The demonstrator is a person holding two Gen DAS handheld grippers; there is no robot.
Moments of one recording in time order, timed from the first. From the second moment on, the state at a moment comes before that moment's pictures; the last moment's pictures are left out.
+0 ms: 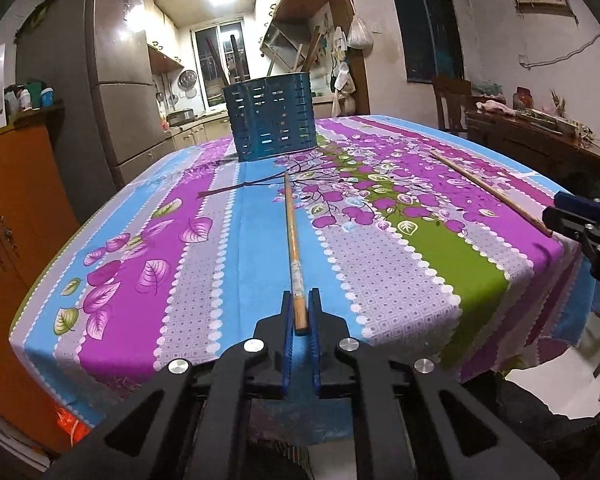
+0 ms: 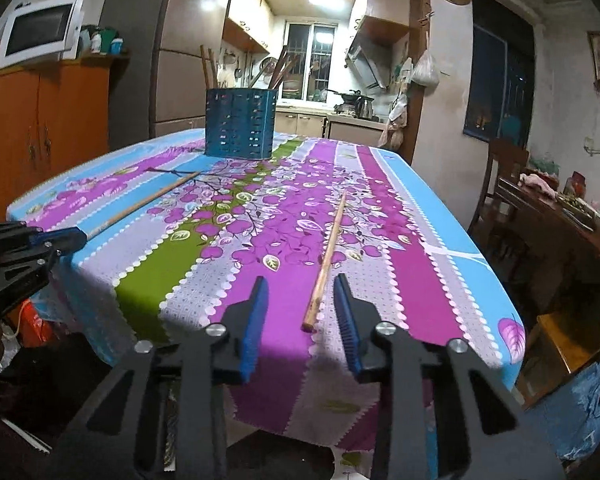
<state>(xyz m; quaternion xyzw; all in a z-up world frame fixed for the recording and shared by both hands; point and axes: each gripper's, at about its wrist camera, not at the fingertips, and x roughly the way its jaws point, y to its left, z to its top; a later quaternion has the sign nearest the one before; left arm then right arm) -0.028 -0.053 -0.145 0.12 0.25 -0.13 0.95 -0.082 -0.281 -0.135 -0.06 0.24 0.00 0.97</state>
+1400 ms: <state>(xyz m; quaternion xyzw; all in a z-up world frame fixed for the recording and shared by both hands) -0.014 -0.012 -0.119 0.12 0.20 -0.14 0.96 -0.091 -0.256 -0.100 -0.02 0.16 -0.03 0.99</state>
